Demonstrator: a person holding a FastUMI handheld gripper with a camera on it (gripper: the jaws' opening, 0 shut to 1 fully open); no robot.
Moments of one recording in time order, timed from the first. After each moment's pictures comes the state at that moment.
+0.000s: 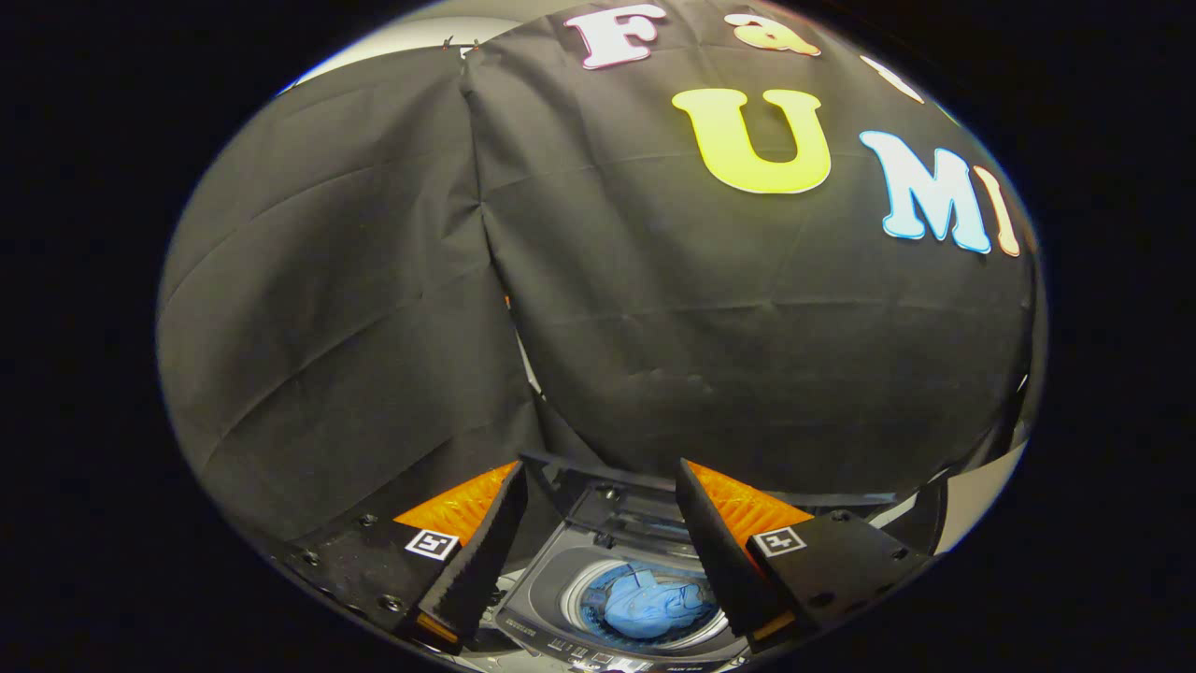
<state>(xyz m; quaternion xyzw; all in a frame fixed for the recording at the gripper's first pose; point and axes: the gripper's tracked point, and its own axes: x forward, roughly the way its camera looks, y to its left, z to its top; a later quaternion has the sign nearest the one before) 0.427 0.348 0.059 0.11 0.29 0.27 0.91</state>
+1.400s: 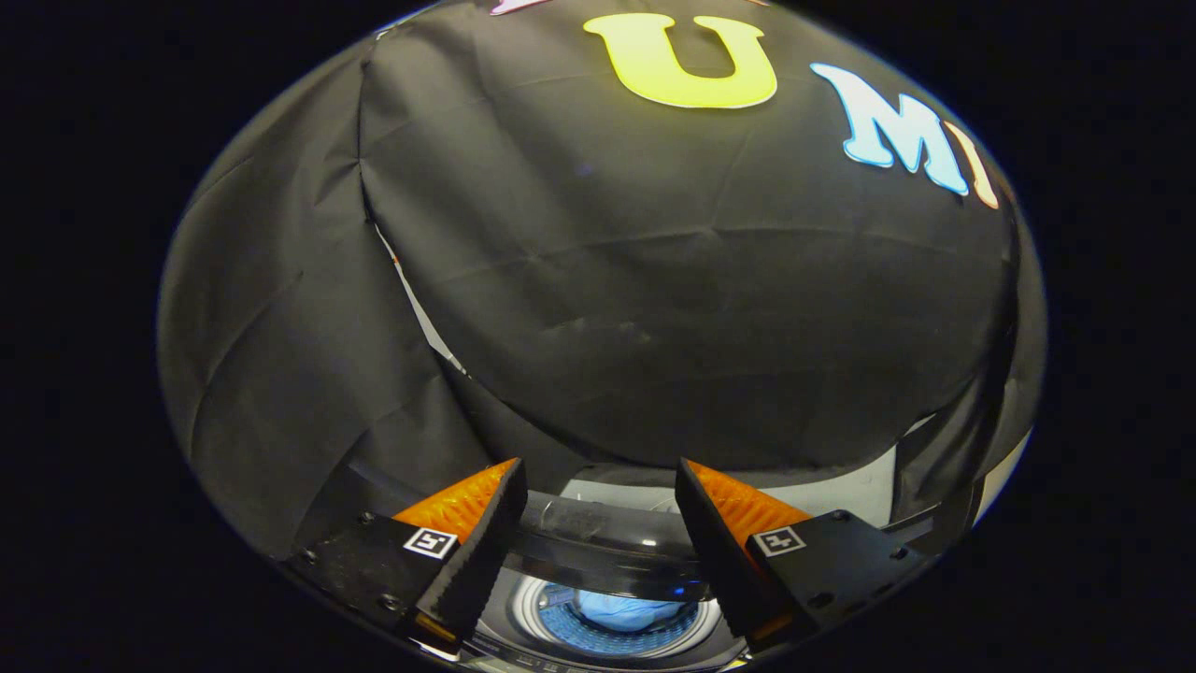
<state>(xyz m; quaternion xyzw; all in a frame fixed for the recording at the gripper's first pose) 0.509 0.343 -0.067 0.11 0.39 0.19 0.89</state>
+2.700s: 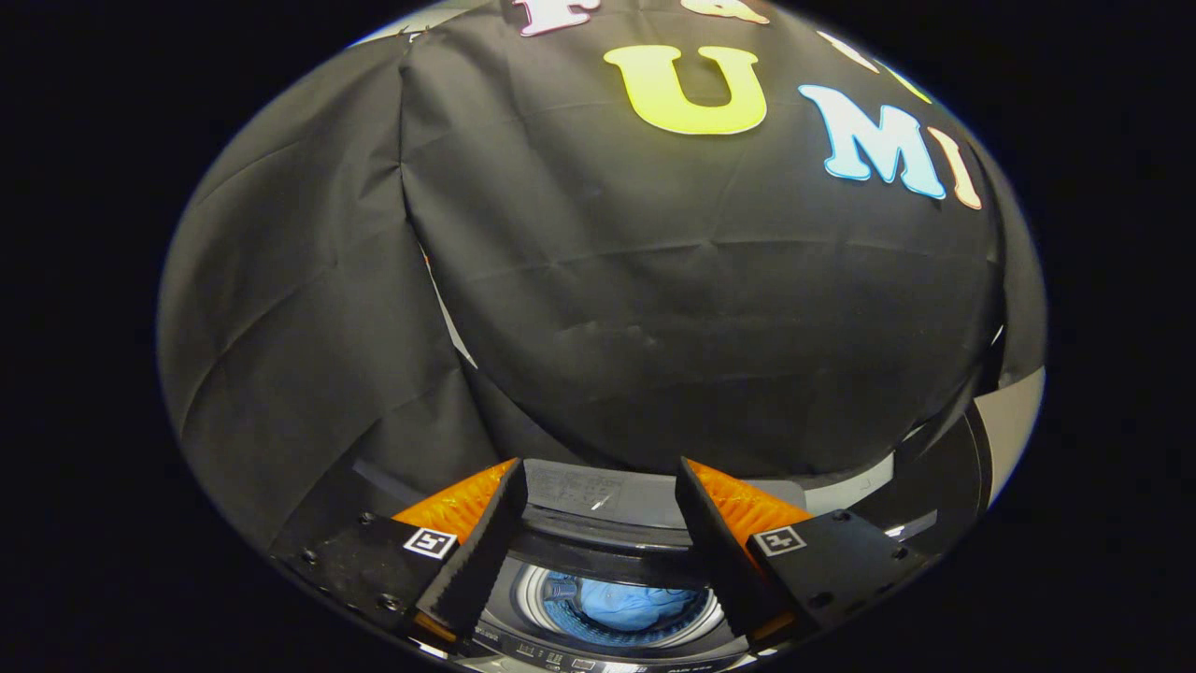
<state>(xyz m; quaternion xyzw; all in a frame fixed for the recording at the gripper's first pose) 0.423 0.341 -0.060 0.11 0.34 0.19 0.91</state>
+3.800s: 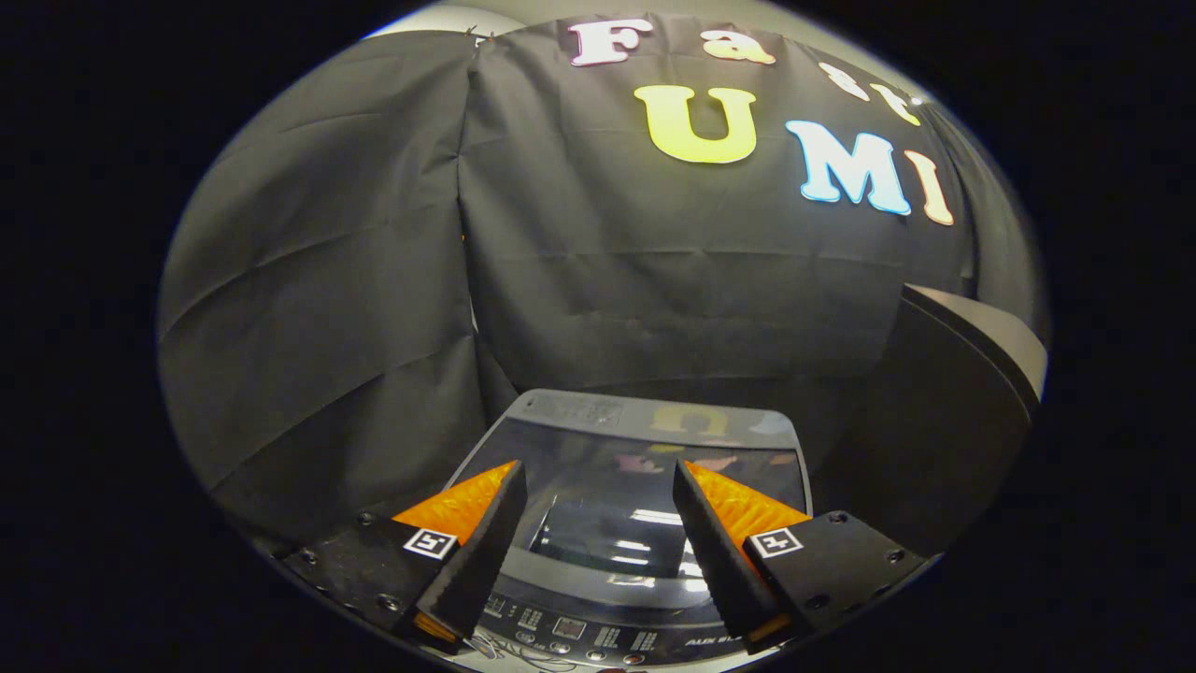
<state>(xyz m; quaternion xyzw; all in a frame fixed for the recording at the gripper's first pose) 0.272 0.335 -0.132 0.07 0.26 0.18 0.95</state>
